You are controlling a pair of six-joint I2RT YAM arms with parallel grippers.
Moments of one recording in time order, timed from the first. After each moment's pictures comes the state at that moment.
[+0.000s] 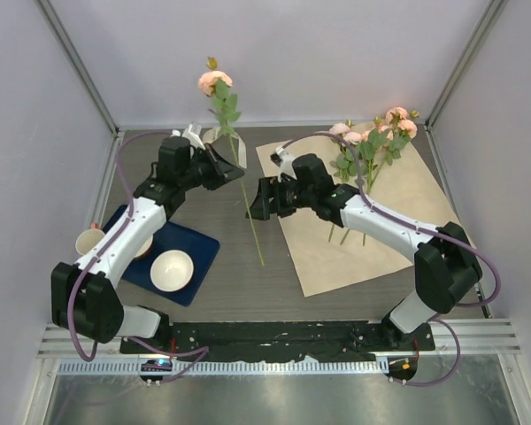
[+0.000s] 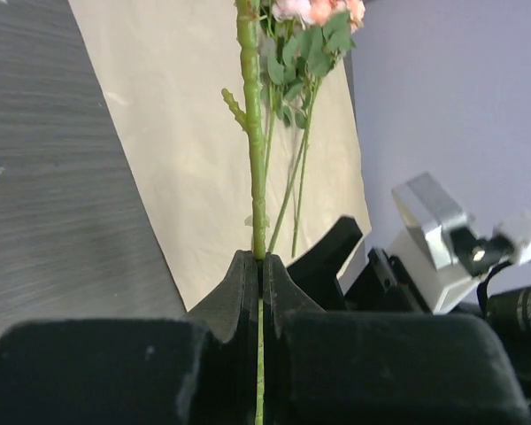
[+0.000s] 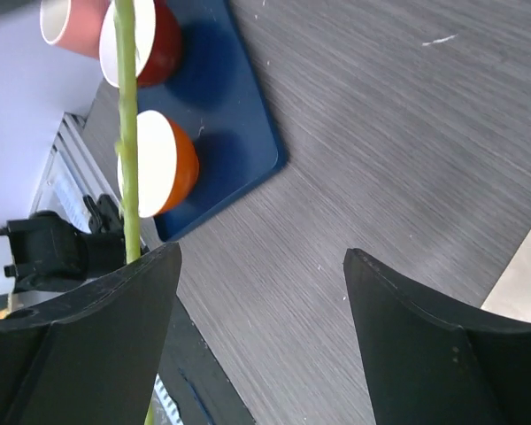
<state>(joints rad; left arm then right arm) -0.30 1.38 1.13 -0.17 0.36 -0.84 0.67 1.58 1.16 -0.16 -0.43 0.47</state>
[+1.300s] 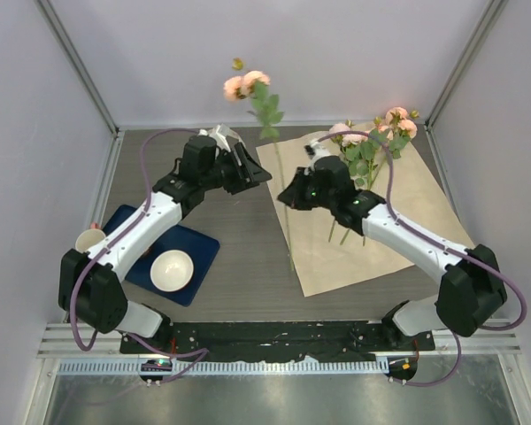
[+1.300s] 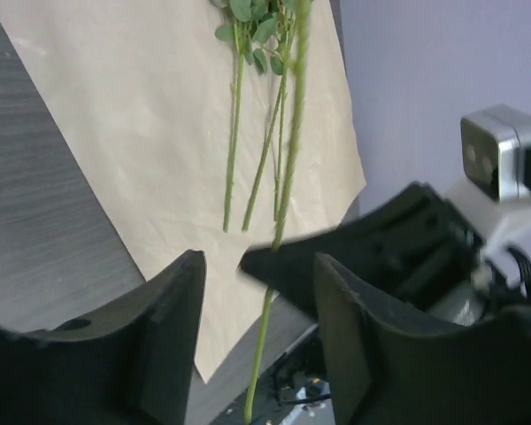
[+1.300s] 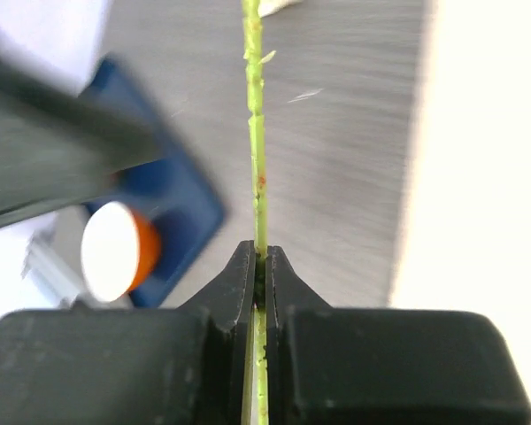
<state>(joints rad) -0.48 1.43 1.19 -0.21 0.34 -0.85 0.67 1.43 1.09 -0.12 -0.17 0.60</state>
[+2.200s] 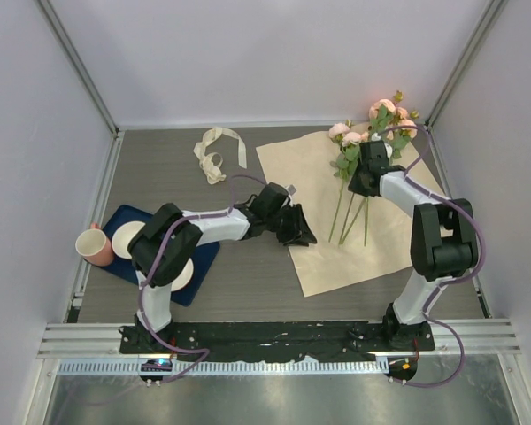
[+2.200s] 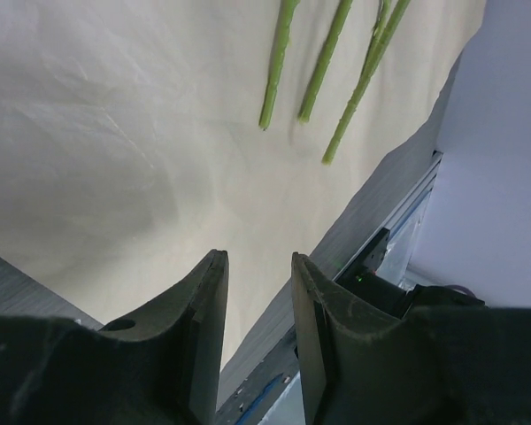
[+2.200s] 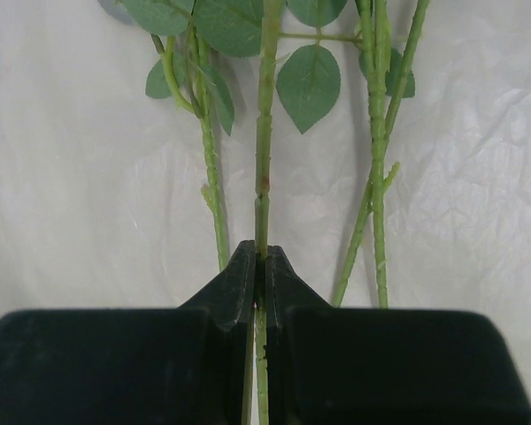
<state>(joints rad) -0.80 1.93 1.15 0.04 0.42 -1.00 0.14 1.74 1.17 -0.31 0.15 0.47</state>
